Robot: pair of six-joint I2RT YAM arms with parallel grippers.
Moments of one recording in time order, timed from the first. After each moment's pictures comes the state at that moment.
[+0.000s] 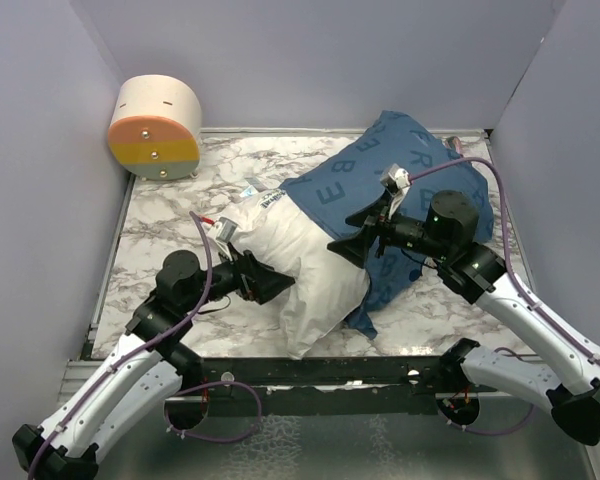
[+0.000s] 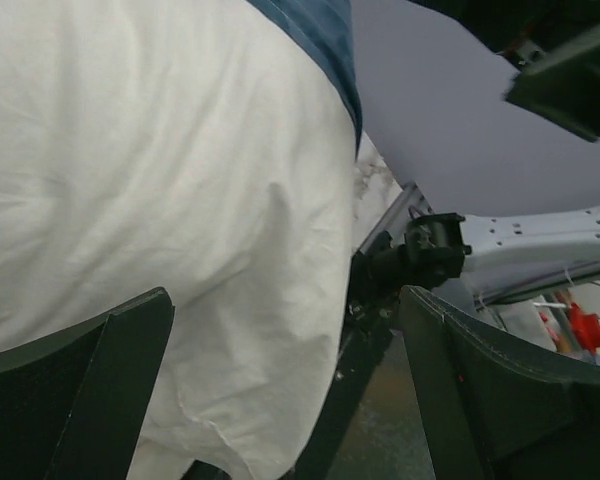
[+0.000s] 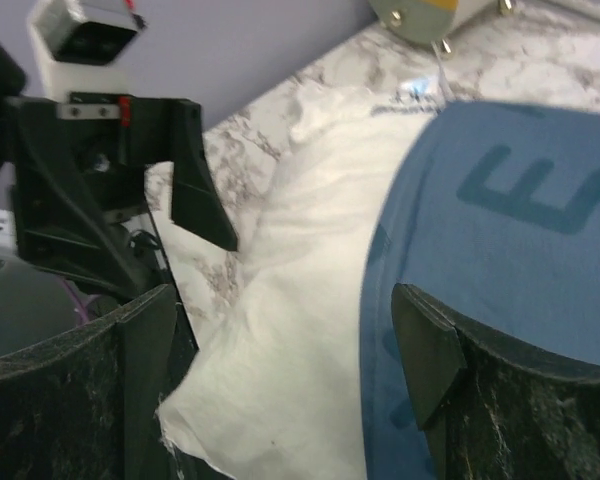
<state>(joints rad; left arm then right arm) -0.57 0.54 0.52 -0.13 0.44 -0.68 0.64 0.98 0.96 -0.08 -0.50 0.23</state>
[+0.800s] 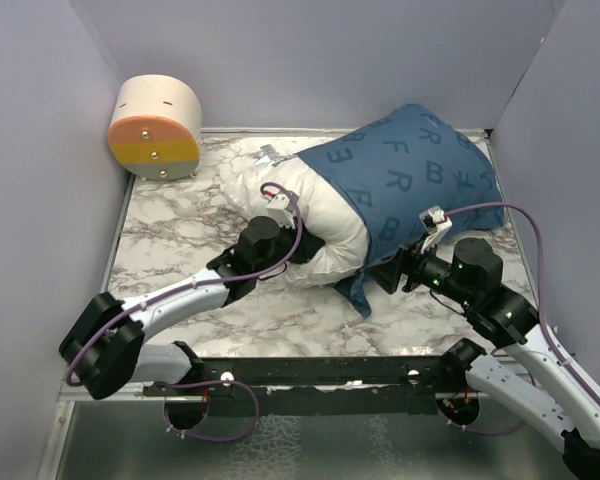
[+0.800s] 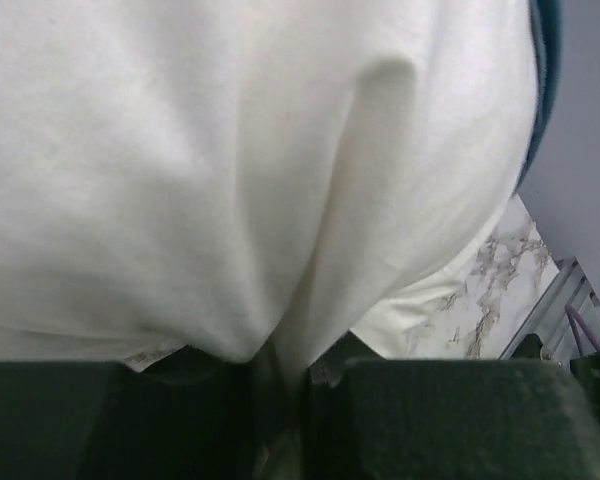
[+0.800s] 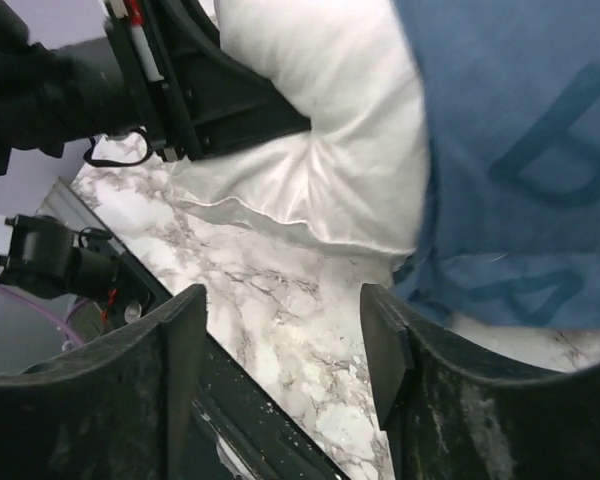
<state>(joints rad) -0.78 1.22 0.64 0.28 0.03 -0.61 0.62 0.61 0.71 -0.38 -0.23 0.43</state>
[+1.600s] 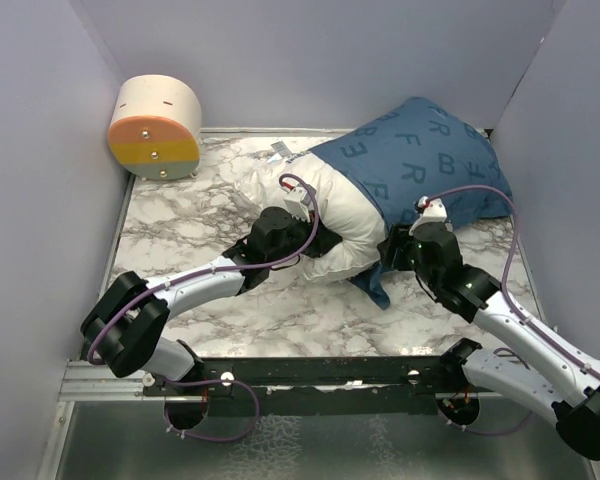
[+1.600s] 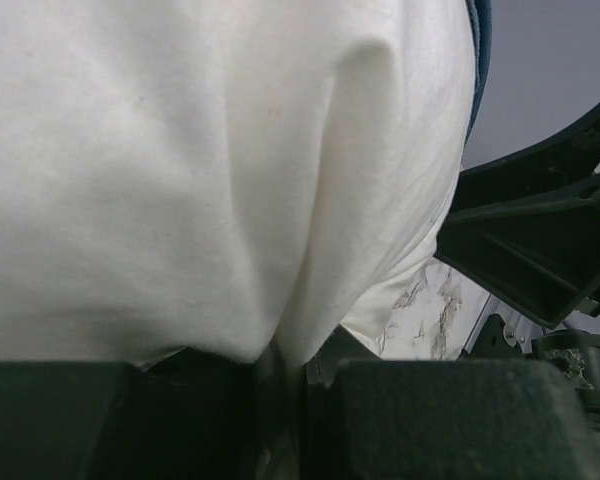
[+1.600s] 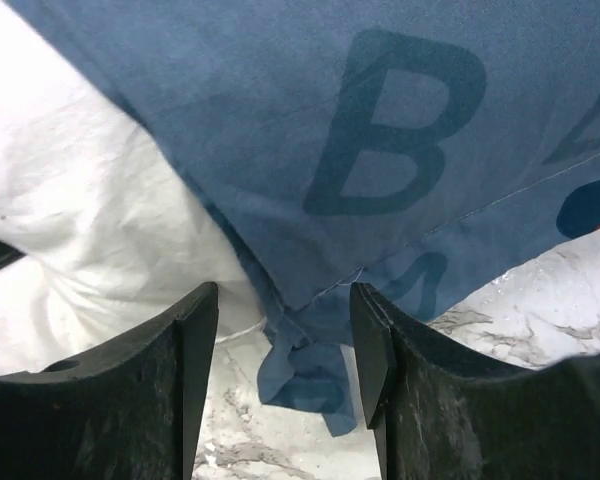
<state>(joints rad) -0.77 1.43 0.77 0.42 0.19 -0.61 0.62 0.85 0.67 -0.34 0.32 0.45</state>
